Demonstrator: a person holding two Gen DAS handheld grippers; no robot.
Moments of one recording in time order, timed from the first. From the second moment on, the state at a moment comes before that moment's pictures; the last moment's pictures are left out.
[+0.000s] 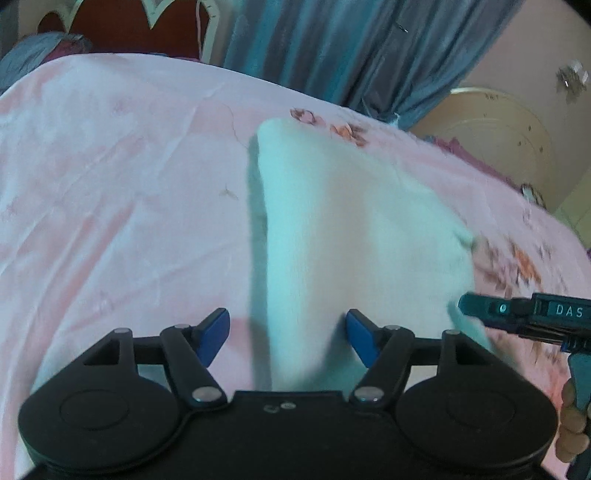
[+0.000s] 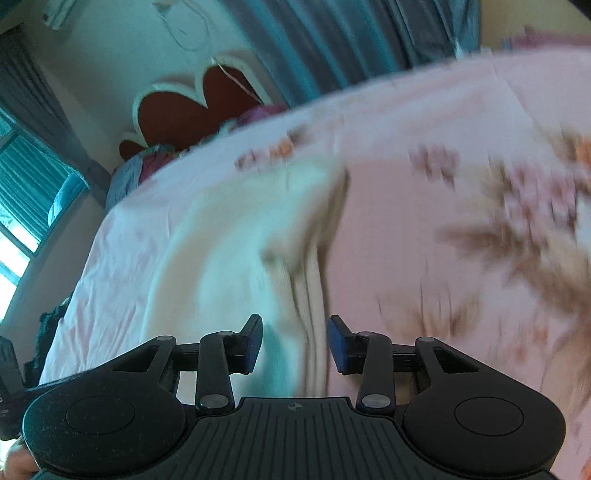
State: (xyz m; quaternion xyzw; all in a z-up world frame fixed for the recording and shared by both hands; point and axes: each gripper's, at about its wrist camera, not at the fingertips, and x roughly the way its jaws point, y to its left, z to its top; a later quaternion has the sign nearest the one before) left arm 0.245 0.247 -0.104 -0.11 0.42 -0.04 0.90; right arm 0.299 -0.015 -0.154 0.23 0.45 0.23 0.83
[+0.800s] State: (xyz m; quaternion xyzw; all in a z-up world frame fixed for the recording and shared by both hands) left arm 0.235 0.230 -0.094 -0.04 0.44 -0.04 0.90; right arm 0.247 0.009 -0.112 0.15 0.41 0.18 0.88
